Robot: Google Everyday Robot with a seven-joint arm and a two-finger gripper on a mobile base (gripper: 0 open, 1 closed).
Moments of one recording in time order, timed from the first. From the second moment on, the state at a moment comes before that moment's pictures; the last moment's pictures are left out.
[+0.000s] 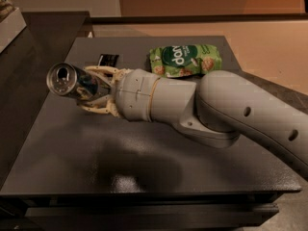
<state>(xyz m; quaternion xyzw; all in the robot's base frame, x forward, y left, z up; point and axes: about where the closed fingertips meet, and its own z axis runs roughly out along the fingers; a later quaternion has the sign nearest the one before) 0.457 0.125 0.953 -0.60 0.42 0.16 0.66</state>
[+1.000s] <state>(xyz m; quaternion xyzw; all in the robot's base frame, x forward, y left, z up) 0.473 0.110 0.994 -0.59 0.38 -0.06 0.71</state>
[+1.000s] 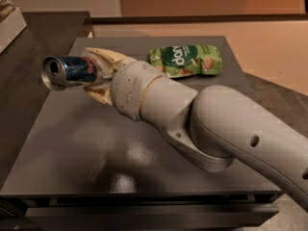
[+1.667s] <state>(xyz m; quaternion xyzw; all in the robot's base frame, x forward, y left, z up) 0.472 0.108 0.997 -0.59 0.38 -0.11 0.70</state>
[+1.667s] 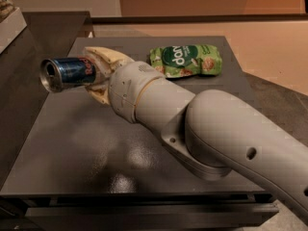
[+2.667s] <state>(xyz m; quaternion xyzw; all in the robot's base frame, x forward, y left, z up) 0.518 0.054 1.025 -0.62 0.26 -0.34 0.66</state>
